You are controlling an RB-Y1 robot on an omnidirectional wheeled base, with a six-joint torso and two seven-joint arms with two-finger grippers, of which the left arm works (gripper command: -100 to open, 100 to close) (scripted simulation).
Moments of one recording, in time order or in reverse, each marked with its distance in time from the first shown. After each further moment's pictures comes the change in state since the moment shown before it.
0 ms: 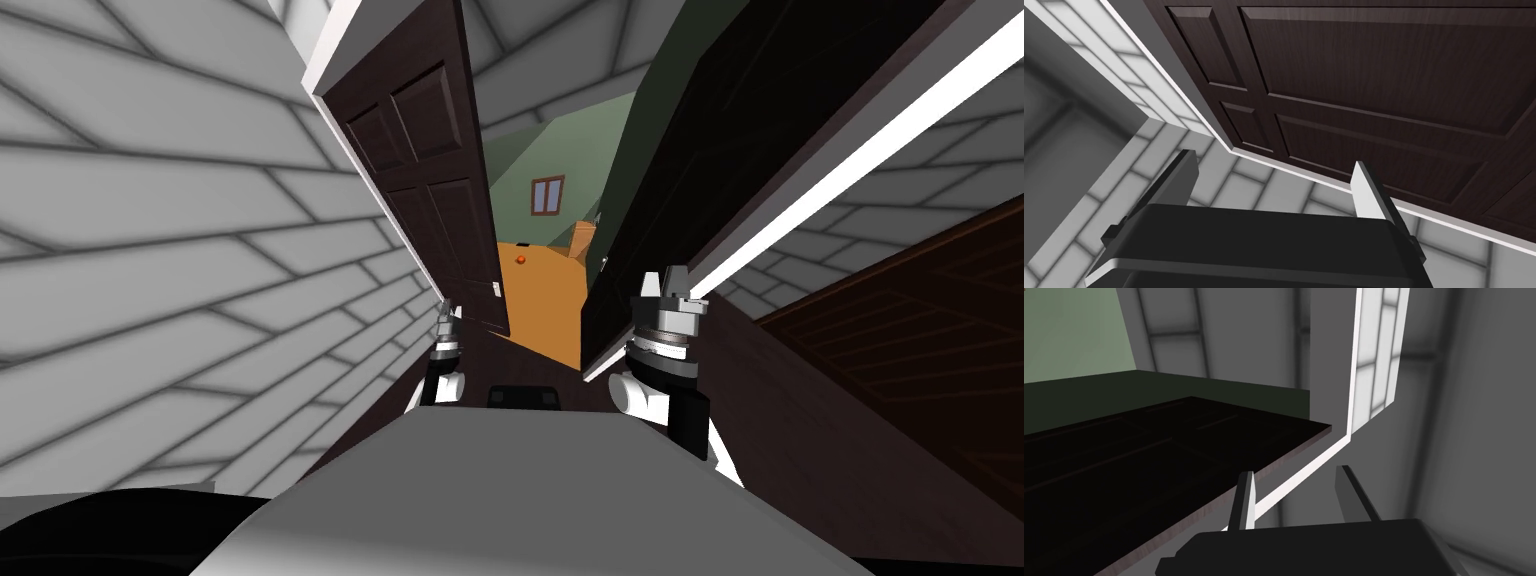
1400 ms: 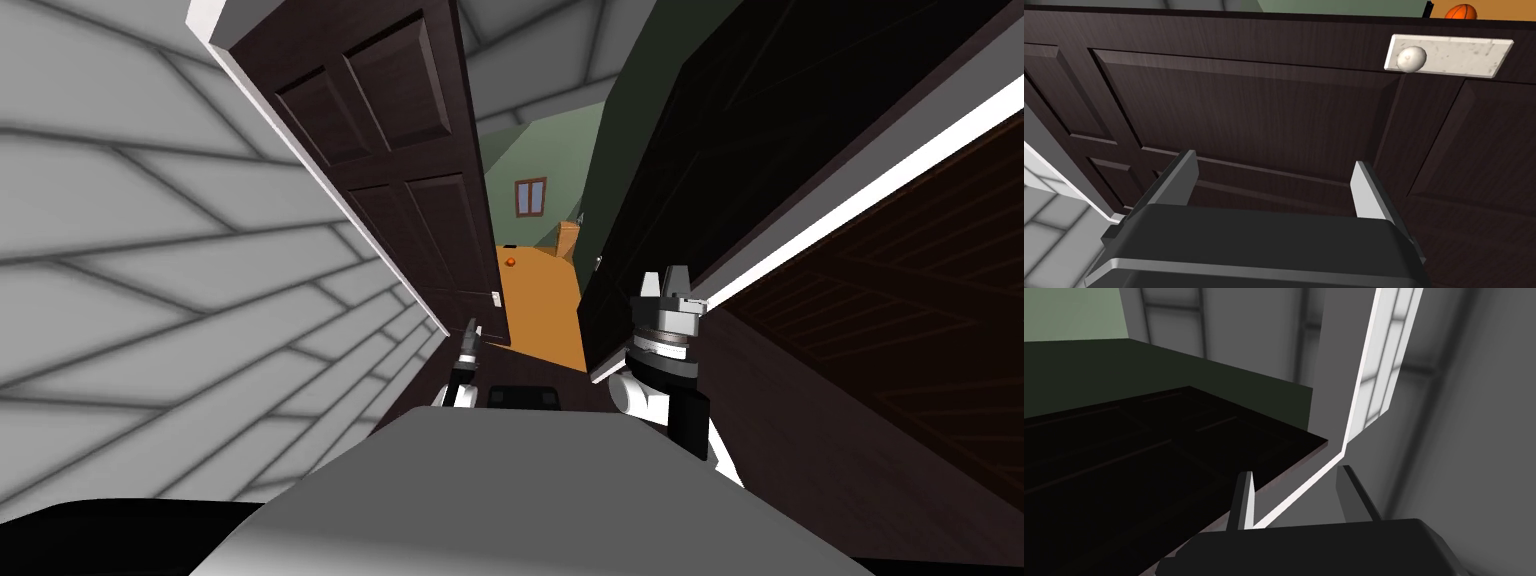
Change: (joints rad) arm -0.092 0.029 -0.096 0.445 -0.010 -0.113 0.040
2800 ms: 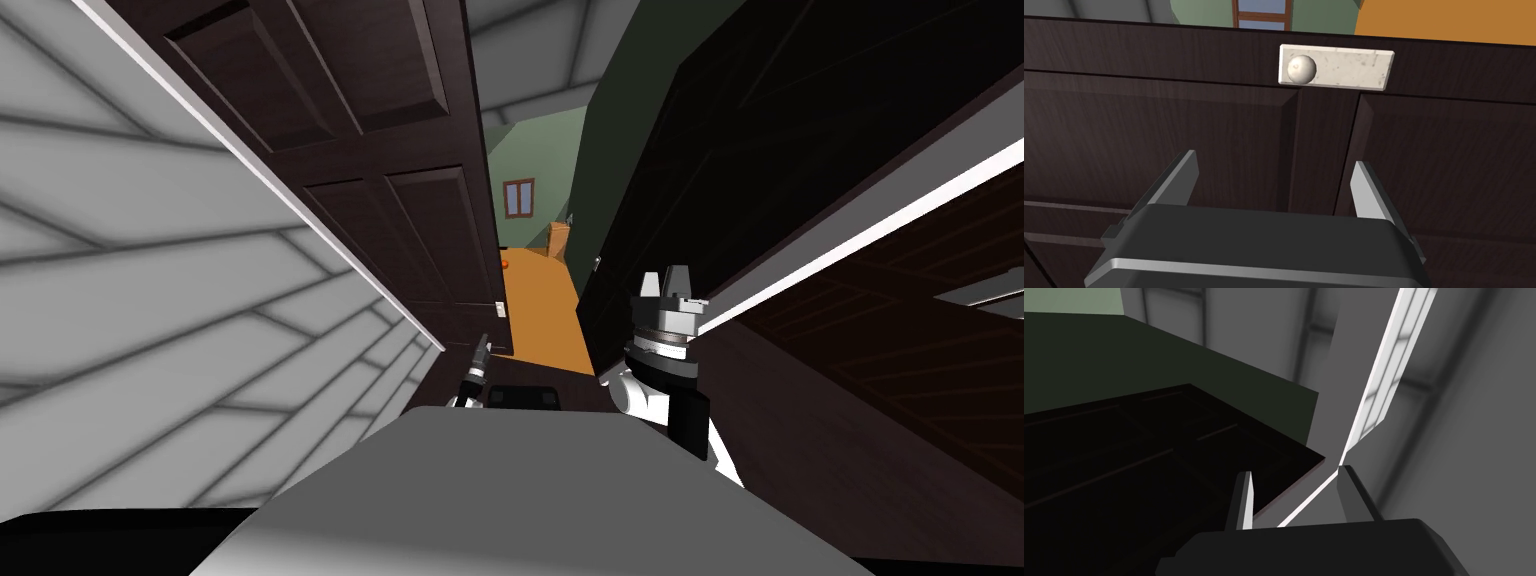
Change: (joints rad) arm -0.072 0.004 -0.073 0.349 -0.007 -0.085 0.033
